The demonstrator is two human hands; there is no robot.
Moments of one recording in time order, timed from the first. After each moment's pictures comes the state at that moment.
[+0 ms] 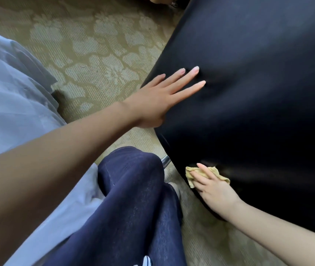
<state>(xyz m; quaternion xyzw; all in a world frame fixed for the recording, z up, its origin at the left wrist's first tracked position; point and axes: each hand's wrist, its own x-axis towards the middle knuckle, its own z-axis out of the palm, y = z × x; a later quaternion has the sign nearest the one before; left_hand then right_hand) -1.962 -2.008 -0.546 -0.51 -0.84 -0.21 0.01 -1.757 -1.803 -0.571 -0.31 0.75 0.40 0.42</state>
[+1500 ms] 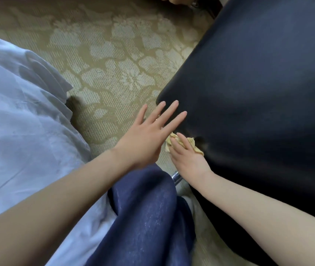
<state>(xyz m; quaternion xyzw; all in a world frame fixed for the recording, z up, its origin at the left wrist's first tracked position) -1.957 -2.035 -0.603 -0.37 -0.91 -0.17 -0.05 -1.908 -1.865 -0.635 -0.32 0.81 0.43 0.21</state>
